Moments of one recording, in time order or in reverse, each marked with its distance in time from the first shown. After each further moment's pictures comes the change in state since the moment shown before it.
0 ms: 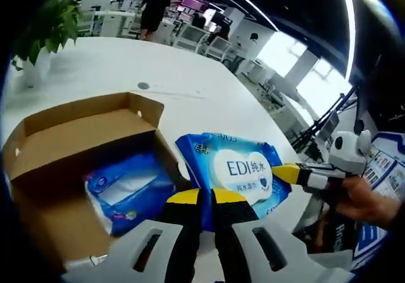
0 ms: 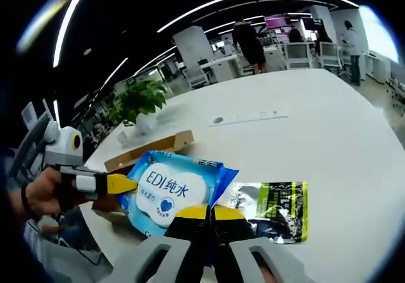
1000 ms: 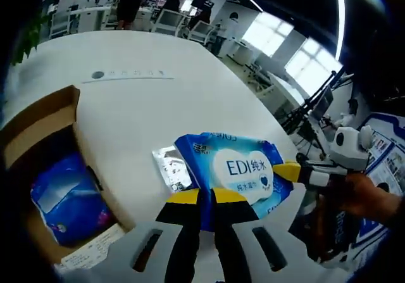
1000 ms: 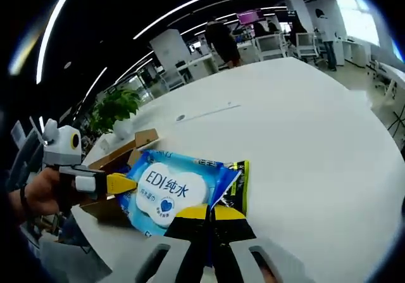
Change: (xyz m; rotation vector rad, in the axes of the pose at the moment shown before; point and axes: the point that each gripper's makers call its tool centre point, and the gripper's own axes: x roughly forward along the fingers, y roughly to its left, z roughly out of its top) left arm 0.070 -0.066 -0.024 0.079 0.109 -0.054; right arm -0.040 -0.087 -0.027 0.101 0.003 -0.091
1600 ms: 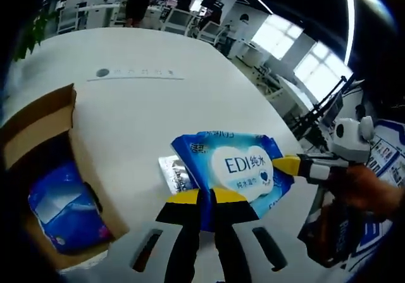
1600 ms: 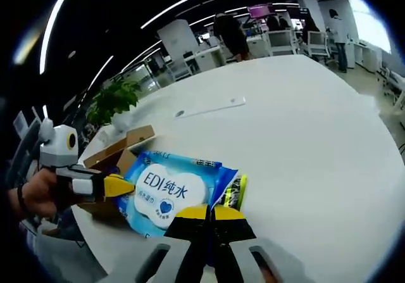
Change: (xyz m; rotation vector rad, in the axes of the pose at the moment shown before) left arm 0.030 0.025 0.017 -0.037 -0.002 0.050; right arm 0.038 -0.017 0.024 -0.060 0.068 0.037
